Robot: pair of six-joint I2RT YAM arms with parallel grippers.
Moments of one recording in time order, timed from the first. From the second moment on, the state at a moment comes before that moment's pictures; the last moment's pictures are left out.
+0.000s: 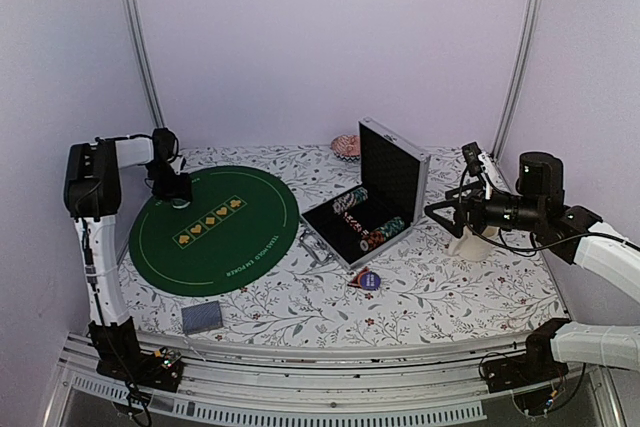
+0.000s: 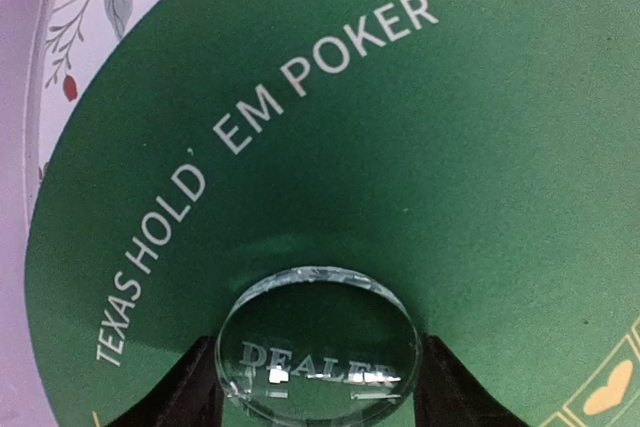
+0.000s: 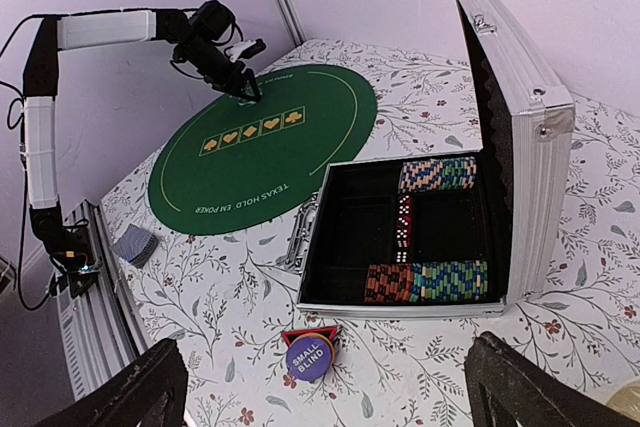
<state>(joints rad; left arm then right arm) 0.07 2.27 1.74 -0.69 -0.03 0.02 0.41 0.94 0.69 -0.13 -0.51 0.13</state>
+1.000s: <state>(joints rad) -0.43 1.42 1.17 -0.39 0.11 -0.01 0.50 1.03 0.82 -0.16 -0.50 0.27</state>
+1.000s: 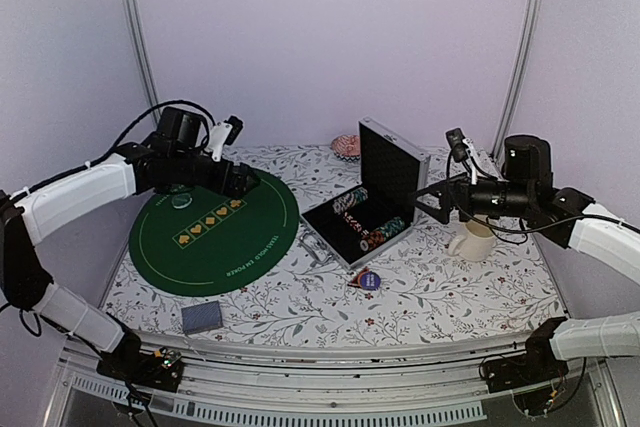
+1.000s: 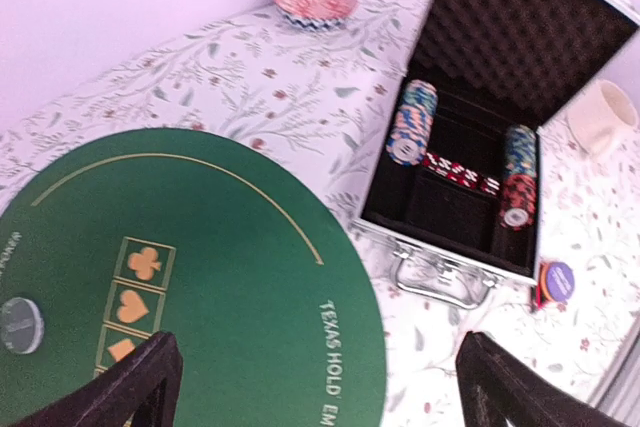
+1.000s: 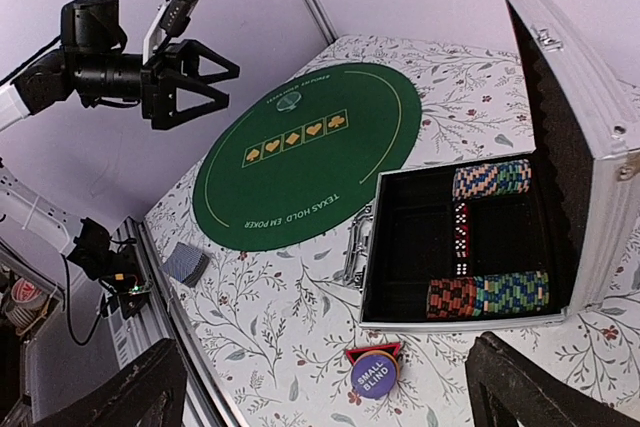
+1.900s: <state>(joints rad) -0.55 1.34 1.01 -0.28 0.26 -0.13 0.89 1.80 1.18 -0.57 0.02 0.46</state>
